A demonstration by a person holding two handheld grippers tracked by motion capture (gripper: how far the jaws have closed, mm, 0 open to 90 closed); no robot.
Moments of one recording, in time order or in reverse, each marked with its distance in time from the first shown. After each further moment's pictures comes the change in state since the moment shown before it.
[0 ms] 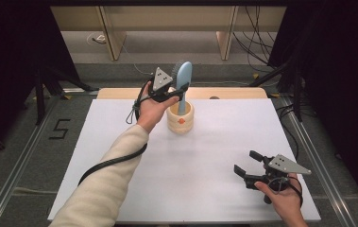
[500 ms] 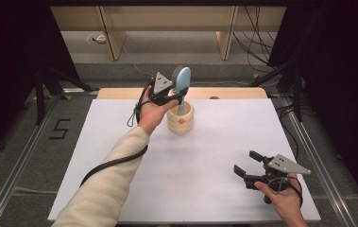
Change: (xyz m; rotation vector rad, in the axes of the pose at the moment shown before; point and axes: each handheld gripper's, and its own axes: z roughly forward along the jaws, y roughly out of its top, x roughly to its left) left arm 0.004 -0.021 0.008 0.036 0.005 -0.028; right arm 0.000 0.000 0.000 0.005 0.003 0.003
